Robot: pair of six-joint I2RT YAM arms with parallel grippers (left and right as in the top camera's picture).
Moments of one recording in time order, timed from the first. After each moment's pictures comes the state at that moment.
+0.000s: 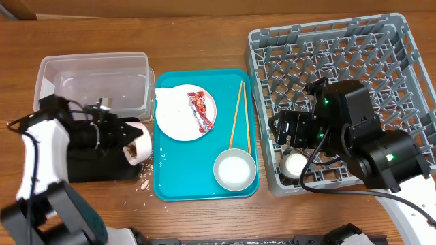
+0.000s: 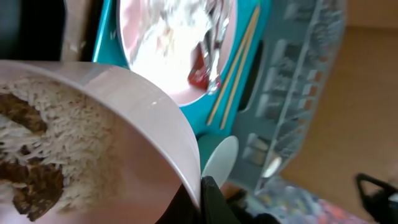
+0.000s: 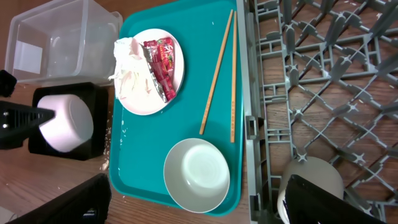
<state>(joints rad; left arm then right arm) 0.47 1.63 1.13 -1.18 0.91 0.08 0.39 1.14 1.31 -1.08 -0.20 0.49</state>
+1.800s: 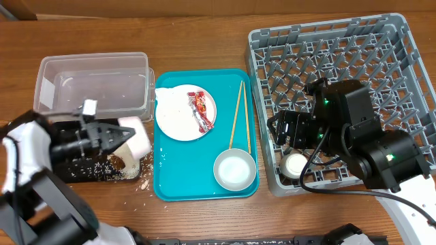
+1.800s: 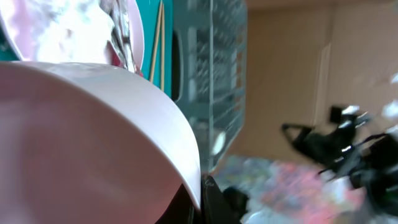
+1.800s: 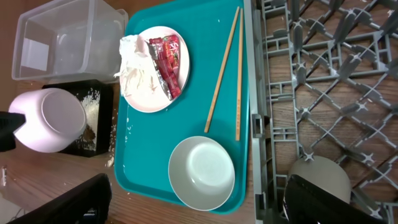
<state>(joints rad) 0.59 1.69 1.18 -1.57 1.16 0.65 0.39 1.14 1.31 -1.08 -0.22 0.49</state>
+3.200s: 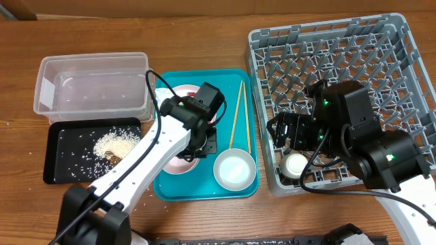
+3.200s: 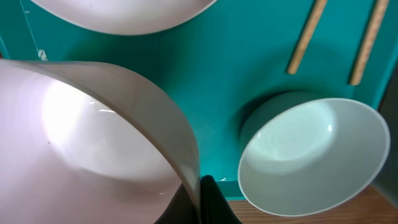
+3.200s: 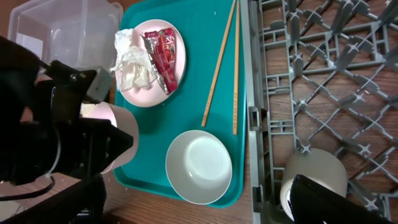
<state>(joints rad) -0.55 1.63 1.26 -1.17 0.03 -0.60 0.39 1.14 1.31 -1.11 -0.22 0.49</state>
